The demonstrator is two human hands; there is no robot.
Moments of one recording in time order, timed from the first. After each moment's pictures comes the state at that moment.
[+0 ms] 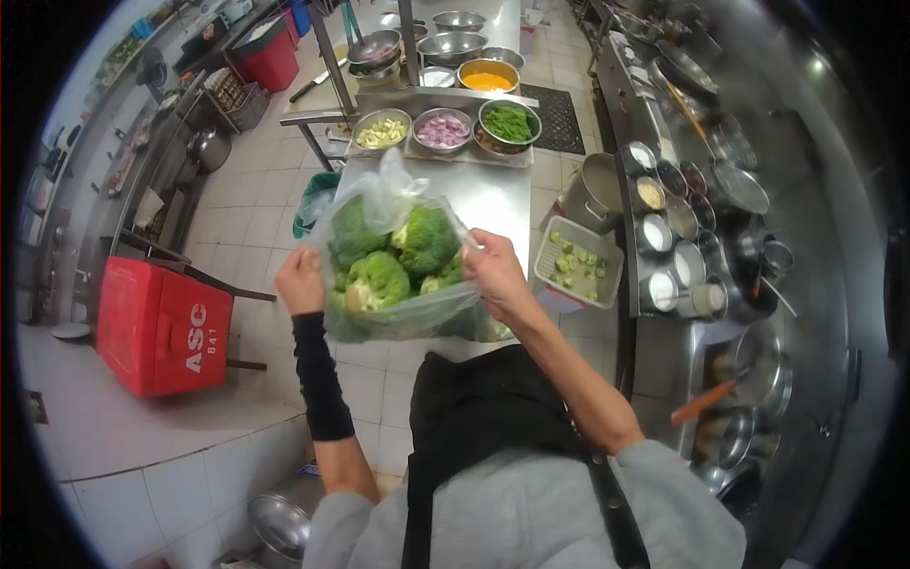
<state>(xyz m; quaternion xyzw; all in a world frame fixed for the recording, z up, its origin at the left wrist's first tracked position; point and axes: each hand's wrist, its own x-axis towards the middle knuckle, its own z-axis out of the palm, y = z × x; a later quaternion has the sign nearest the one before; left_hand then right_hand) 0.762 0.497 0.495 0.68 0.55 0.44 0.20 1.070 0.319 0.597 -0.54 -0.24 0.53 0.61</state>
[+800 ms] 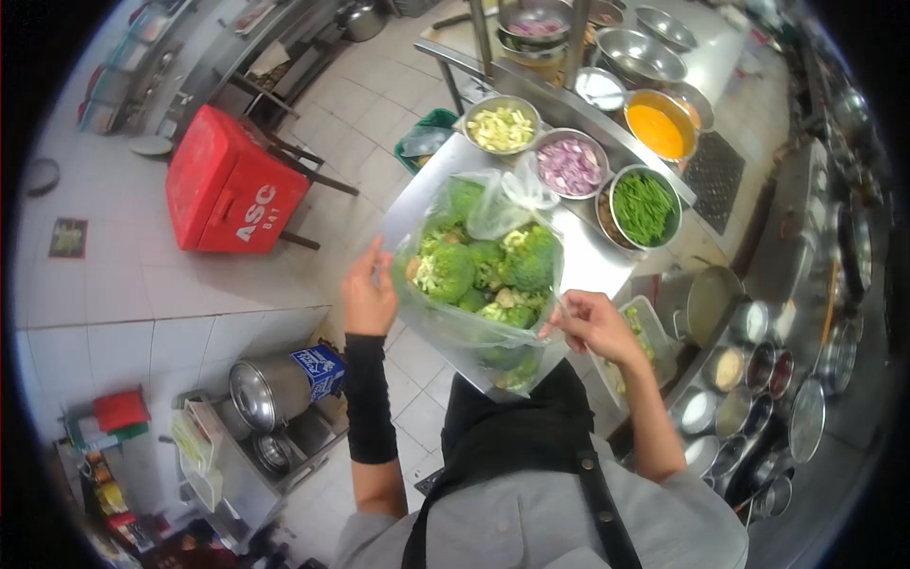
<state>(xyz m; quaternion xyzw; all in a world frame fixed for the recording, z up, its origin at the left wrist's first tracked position) 0.907 0.434 0.521 0.62 0.70 0.32 0.14 1.299 0.426 0.535 -0.45 -0.45 0.73 0.24</state>
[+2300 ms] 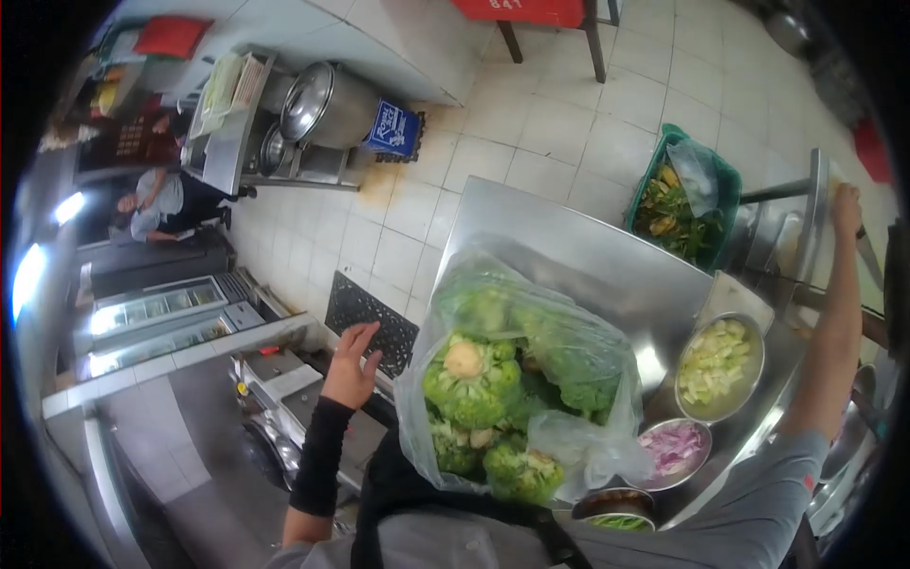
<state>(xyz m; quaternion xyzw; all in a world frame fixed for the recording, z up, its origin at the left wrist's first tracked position) 1.009 0.302 0.469 0.14 0.96 0.13 0.19 1.017 1.463 0.174 -0.23 -0.92 -0.30 0.06</state>
